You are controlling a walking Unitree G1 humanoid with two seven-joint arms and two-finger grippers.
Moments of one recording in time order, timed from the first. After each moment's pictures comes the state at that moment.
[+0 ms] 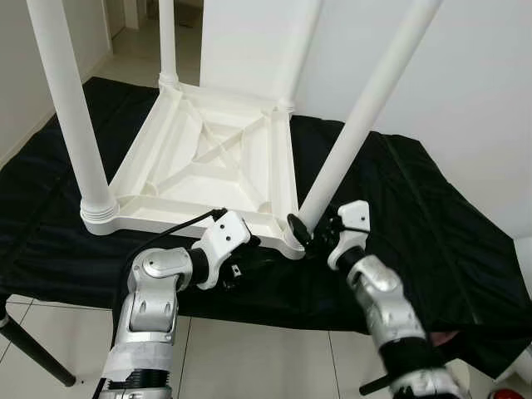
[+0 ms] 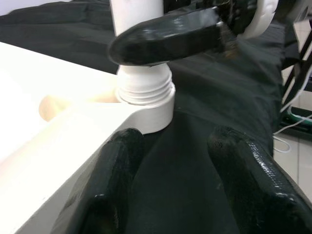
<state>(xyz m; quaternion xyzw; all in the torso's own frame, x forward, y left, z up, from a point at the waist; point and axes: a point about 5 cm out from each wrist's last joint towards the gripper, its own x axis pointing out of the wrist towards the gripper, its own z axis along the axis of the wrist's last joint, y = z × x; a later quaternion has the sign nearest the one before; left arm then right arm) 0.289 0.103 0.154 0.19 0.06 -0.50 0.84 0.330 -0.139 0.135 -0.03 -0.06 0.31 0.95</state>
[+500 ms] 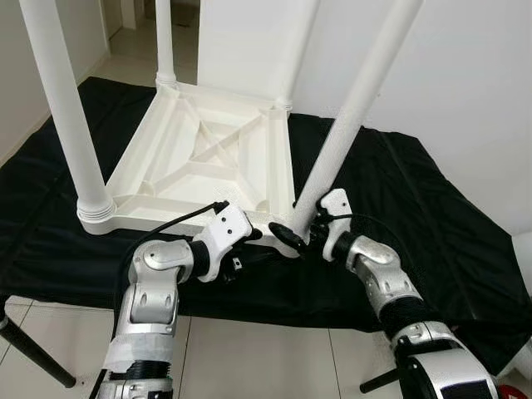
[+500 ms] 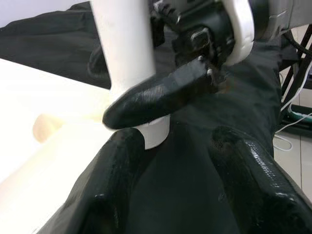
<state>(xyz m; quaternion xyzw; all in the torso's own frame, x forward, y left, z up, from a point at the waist) 0.294 0.102 0.161 0.20 0.05 -0.50 0.84 0.352 -0.115 0.127 -0.05 0.00 0.41 0.91</state>
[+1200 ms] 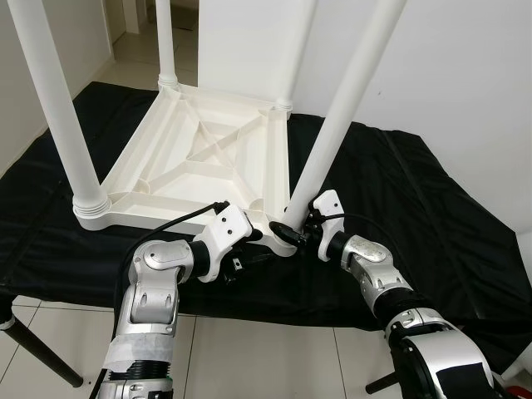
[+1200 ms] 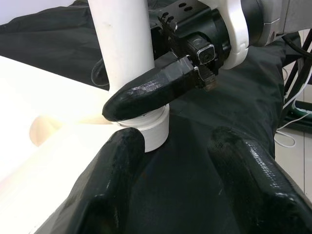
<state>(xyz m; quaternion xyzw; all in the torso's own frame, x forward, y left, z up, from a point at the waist) 0.294 0.102 0.161 0.20 0.05 -0.50 0.84 0.356 -0.118 0.121 -0.05 0.00 0.40 0.91</state>
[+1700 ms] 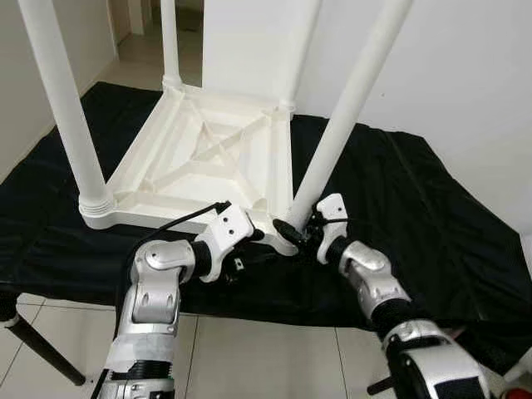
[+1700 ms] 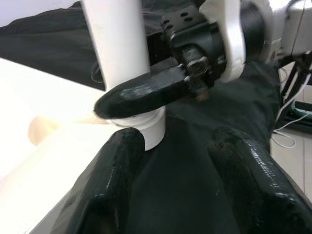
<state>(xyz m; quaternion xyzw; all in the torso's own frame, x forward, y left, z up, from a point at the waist) 0.293 0.099 0.161 0.20 0.05 -0.51 0.84 0.349 -0.113 0.115 -0.03 -0.02 0.31 0.95</state>
